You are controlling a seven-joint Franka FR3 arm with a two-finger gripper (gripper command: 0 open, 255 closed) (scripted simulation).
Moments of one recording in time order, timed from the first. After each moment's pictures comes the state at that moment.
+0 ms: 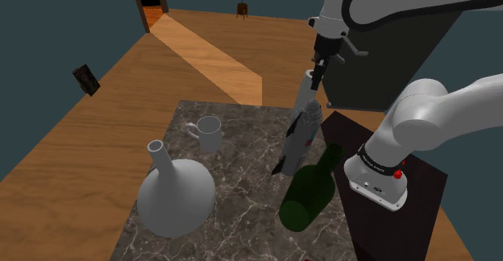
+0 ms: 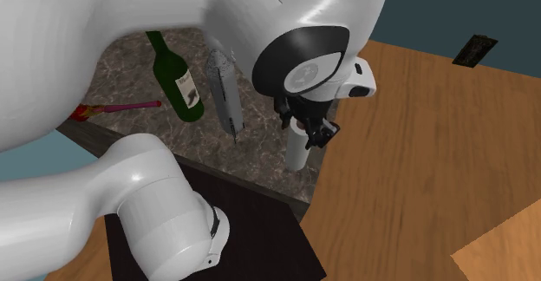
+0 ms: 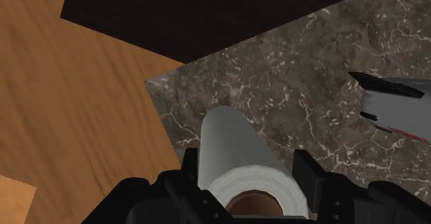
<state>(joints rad) 0.14 -0.79 -0.07 -2.73 -0.01 1.88 -0.24</state>
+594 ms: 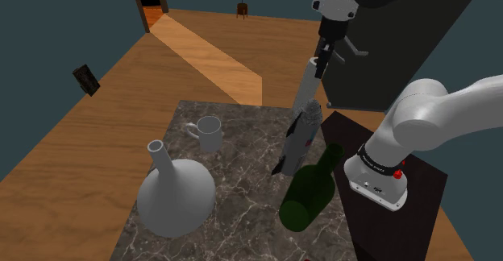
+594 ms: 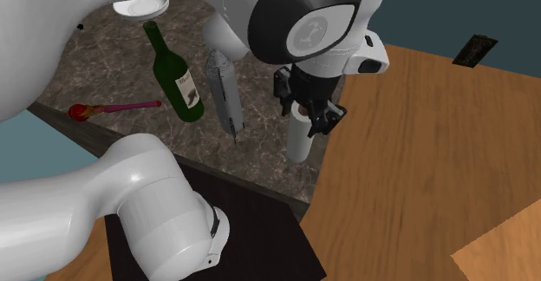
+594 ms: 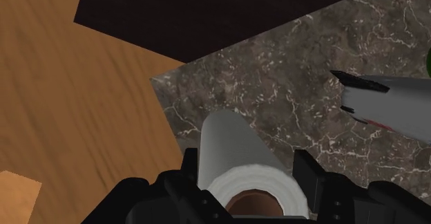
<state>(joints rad) 0.14 -0.80 -0.06 -2.62 -0.01 1.75 -0.24</state>
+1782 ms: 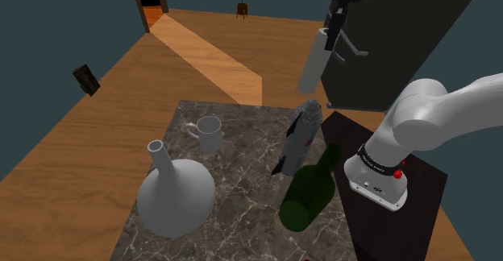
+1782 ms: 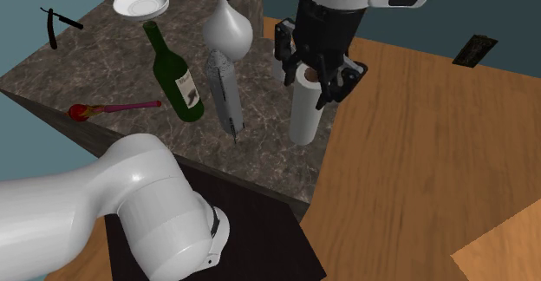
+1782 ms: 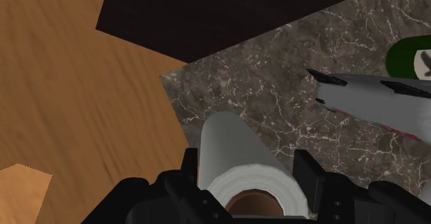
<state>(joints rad) 0.14 -0.78 -0.06 -2.36 0.00 1.52 -0.23</state>
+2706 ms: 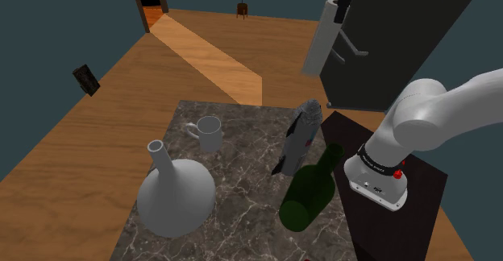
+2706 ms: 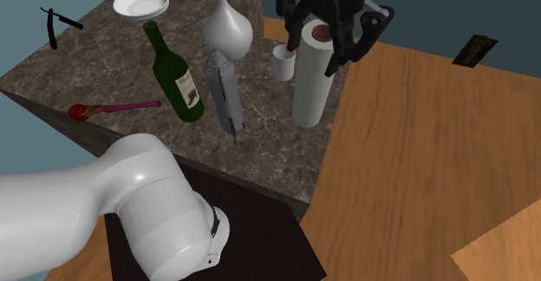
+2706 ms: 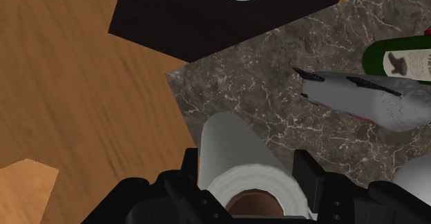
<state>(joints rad) 0.15 -0.71 -0.06 -2.12 0.00 1.35 -0.23</state>
